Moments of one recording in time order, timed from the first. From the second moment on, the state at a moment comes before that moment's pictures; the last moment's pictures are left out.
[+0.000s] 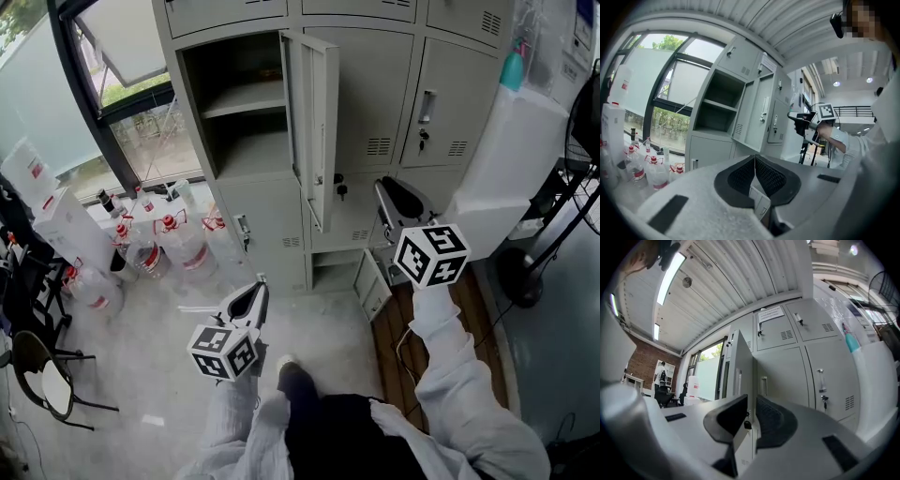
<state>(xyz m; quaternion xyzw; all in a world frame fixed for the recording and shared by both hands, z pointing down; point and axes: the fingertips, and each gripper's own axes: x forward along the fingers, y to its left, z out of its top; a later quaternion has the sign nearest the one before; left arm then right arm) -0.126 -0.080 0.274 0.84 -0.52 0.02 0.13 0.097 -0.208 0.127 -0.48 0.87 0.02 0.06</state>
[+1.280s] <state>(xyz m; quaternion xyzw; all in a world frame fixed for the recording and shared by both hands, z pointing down) -0.054 -0.049 0.296 0.87 -0.47 0.02 0.13 0.127 -0.046 0.284 -0.51 0.86 -0.06 -0.03</state>
